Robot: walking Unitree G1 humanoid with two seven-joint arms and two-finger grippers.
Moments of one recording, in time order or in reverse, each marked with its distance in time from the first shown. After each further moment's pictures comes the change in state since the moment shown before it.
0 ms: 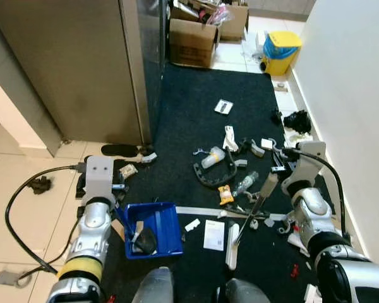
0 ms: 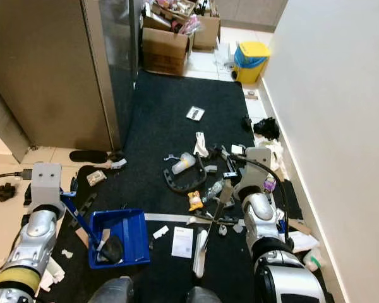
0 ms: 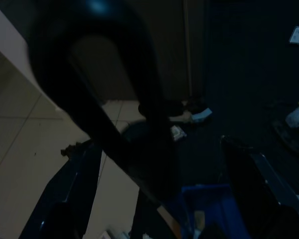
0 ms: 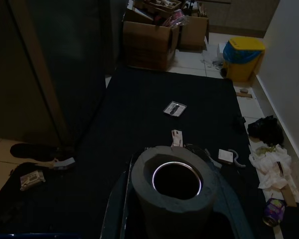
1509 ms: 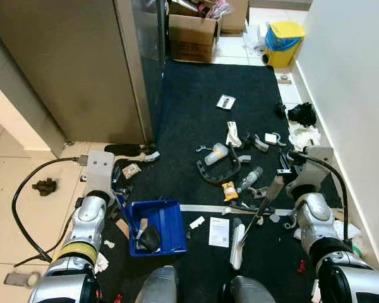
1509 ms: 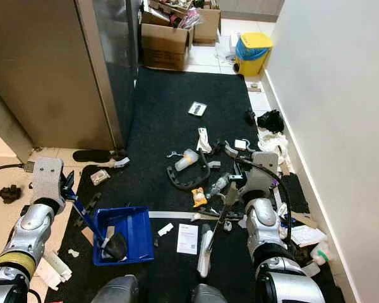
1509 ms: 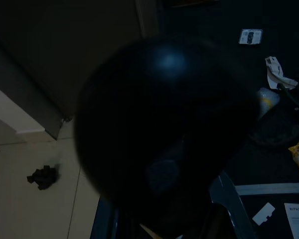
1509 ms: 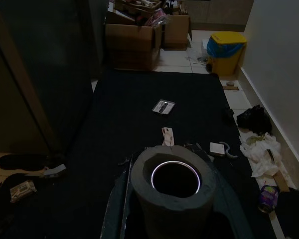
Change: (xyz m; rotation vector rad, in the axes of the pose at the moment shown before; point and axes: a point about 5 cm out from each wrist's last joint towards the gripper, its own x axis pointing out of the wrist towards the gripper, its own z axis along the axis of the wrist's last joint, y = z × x) left arm 0.012 0.002 0.001 -0.022 -0.043 -0.132; right arm -0.010 -0.008 -0.007 0.018 -0.013 -0.076
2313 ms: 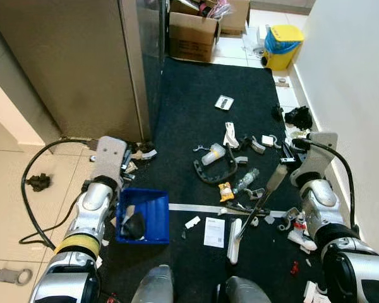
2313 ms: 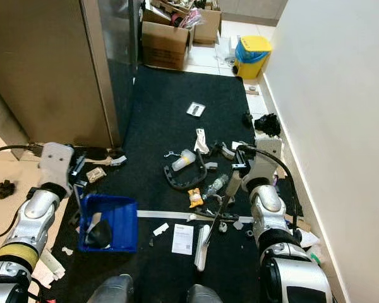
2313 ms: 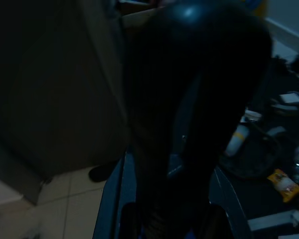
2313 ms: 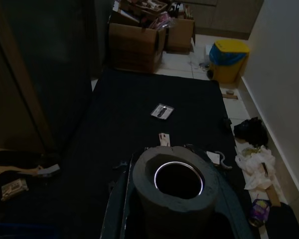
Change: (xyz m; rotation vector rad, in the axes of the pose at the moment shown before) left arm 0.008 -0.020 0.044 0.110 -0.213 -0.168; right arm 0.019 -0.008 0.026 -0.034 -0.023 0.024
